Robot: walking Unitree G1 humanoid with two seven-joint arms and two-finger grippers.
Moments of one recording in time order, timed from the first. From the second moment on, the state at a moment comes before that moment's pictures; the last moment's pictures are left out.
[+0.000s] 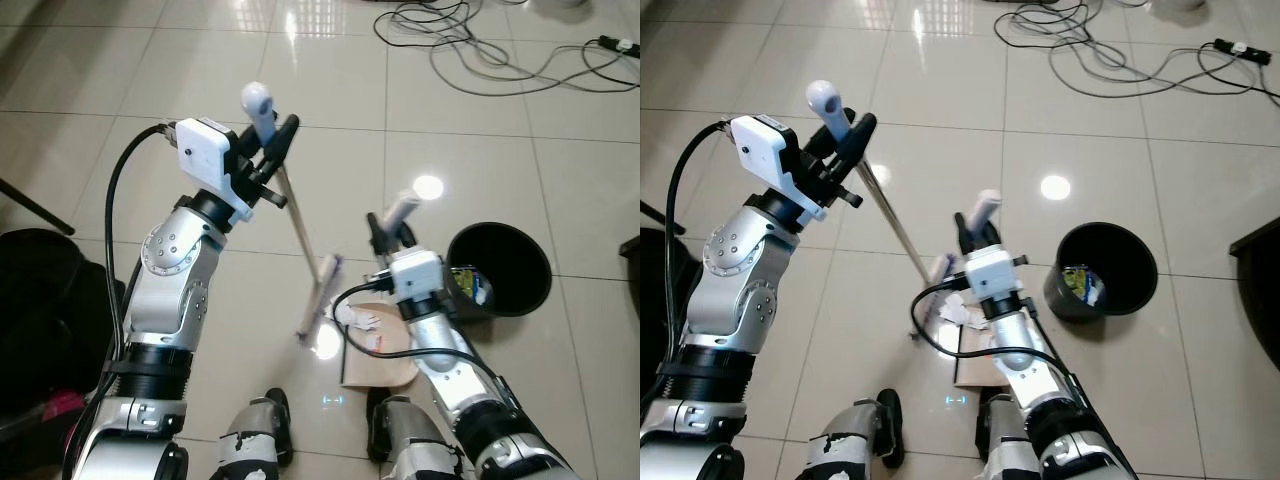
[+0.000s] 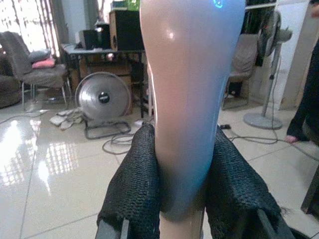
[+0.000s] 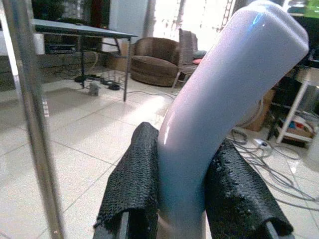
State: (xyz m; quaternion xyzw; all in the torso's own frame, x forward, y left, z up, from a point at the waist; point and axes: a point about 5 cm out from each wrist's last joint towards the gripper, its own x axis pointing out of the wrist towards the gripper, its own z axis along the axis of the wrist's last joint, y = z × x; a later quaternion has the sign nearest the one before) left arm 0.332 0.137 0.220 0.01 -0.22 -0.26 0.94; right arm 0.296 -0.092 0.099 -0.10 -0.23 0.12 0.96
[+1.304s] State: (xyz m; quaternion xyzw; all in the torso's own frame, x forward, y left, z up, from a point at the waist) left arm 0.362 0.051 0.170 0.02 -0.18 -0.32 0.93; right arm 0.270 -0.075 0.096 -0.06 -0.22 0.15 0.96
